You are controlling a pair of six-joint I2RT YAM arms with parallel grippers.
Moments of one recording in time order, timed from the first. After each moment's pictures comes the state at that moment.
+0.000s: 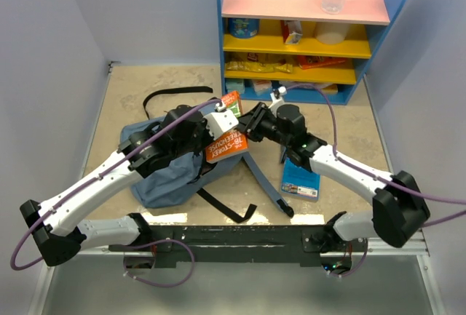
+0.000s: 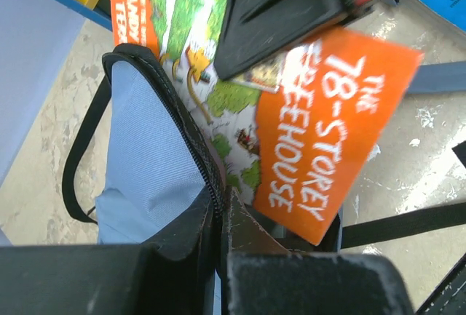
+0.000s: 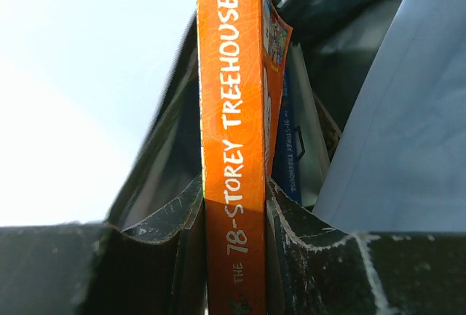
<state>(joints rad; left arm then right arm) -0.86 1.13 1.23 -0.68 -0.18 0.34 0.66 1.33 0.86 0.24 -0.19 1.17</state>
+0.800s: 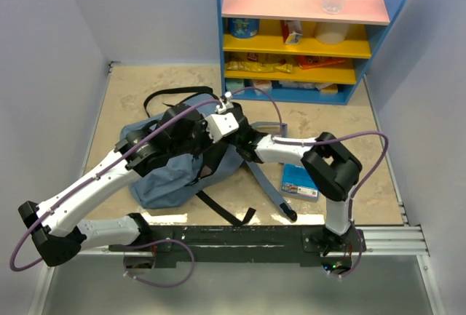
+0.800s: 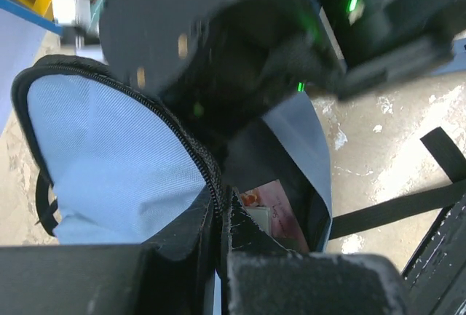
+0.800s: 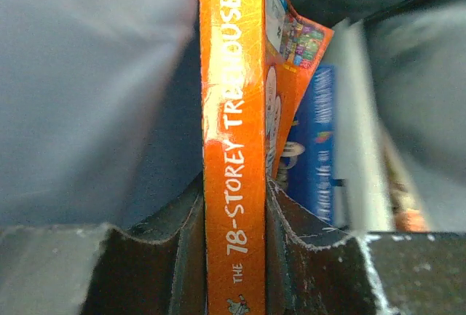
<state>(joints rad) -0.86 1.13 1.26 -0.75 -0.06 0.34 0.86 1.89 1.17 0.49 -0.14 1.22</state>
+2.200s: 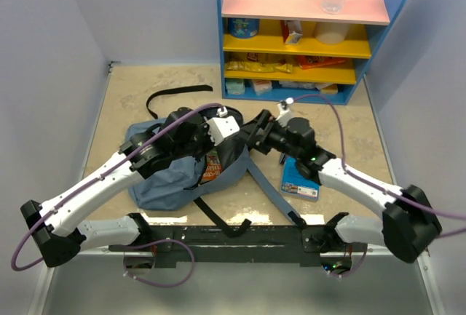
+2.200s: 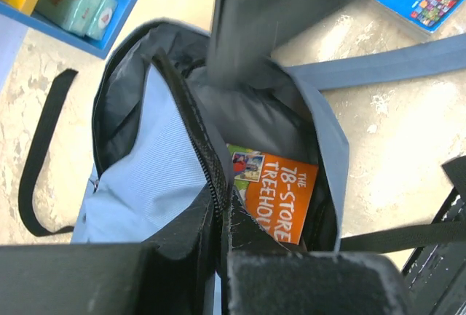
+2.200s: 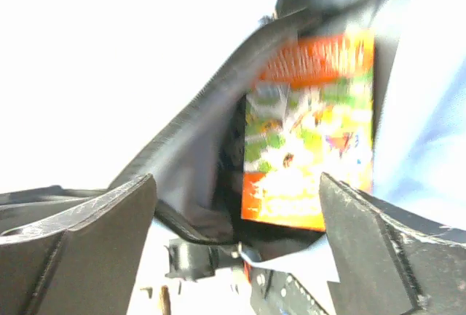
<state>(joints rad) -0.85 1.13 1.20 -0.69 -0.04 0.33 0.68 1.28 0.70 0.33 -0.23 1.14</state>
